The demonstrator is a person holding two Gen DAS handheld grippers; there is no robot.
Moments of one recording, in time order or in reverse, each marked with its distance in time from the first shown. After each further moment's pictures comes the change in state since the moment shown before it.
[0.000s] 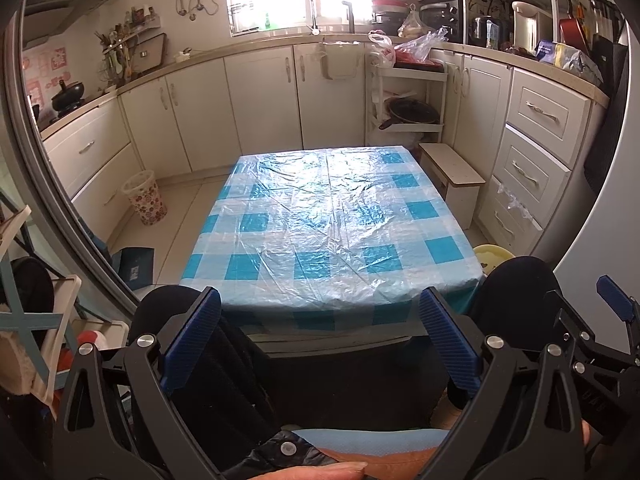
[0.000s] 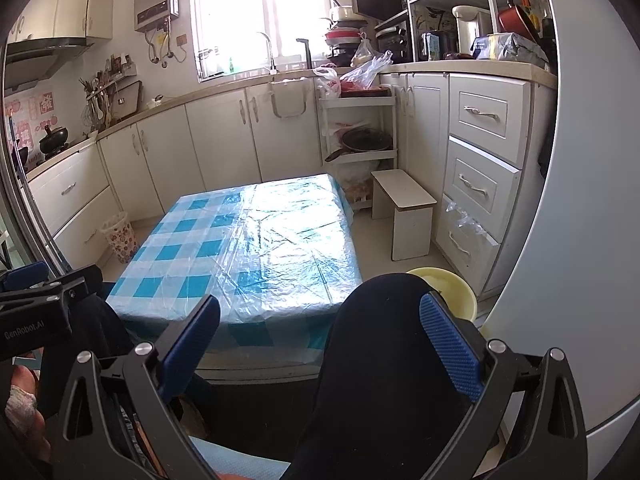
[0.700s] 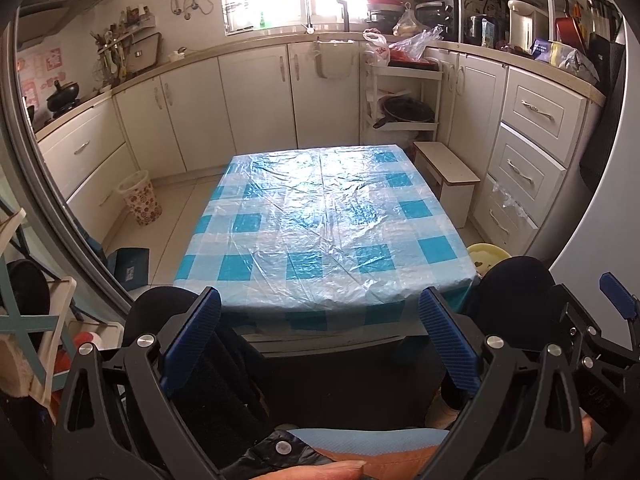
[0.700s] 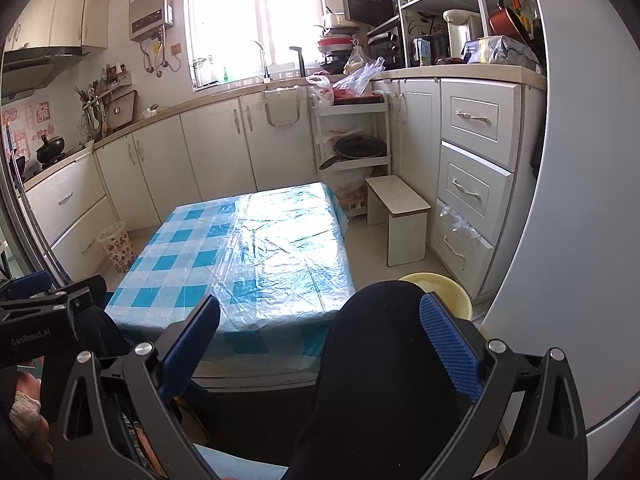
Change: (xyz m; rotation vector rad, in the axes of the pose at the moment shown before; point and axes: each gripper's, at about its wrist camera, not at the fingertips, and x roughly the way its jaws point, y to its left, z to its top) left arm 0.000 -0.007 0.003 0.005 0.008 -0.018; right arm -0.005 -0.005 0.003 0.022 -0.025 -0.013
